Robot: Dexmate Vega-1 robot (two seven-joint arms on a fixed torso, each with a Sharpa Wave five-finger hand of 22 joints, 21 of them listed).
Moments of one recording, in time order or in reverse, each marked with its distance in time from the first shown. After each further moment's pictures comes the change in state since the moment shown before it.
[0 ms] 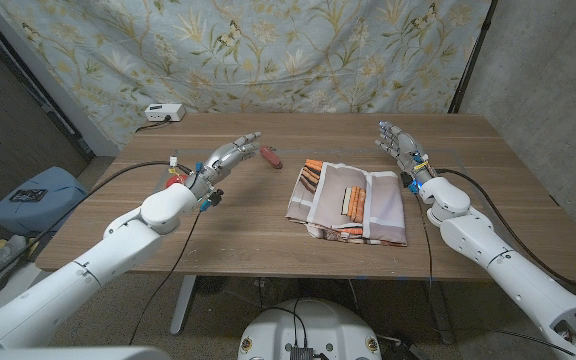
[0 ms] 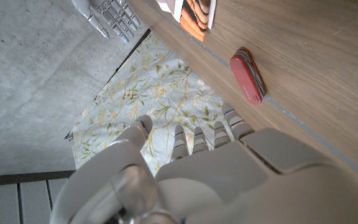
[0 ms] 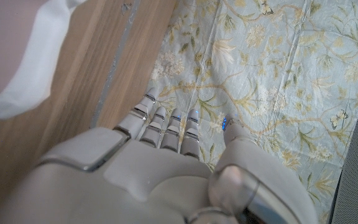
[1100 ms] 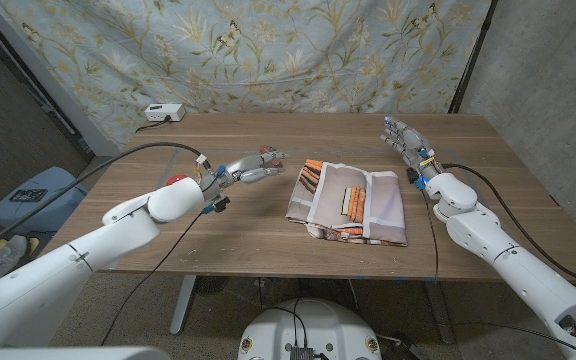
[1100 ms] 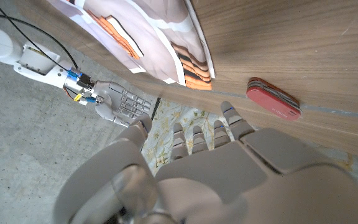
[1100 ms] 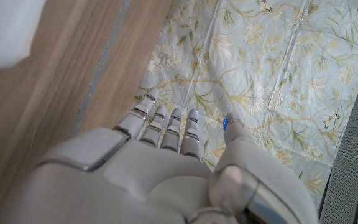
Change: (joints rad) left arm -0.096 0.106 0.116 -0.072 0.362 0.007 -0.149; left_hand 0.000 0.000 -0.025 0.003 -0.004 0.029 -0.007 0.000 0.000 0.032 -0.025 0.004 0.000 0.025 -0.025 0.000 0.002 0.025 -0.019 -0.004 0.000; right arm 0.018 -0.022 0.010 0.018 -0.014 0.018 0.015; right_hand 0.005 -0.005 0.004 -0.004 -0.001 0.000 0.000 0.000 0.000 0.000 0.000 0.000 0.000 0.000 0.000 0.000 -0.005 -0.004 0.004 0.000 0.000
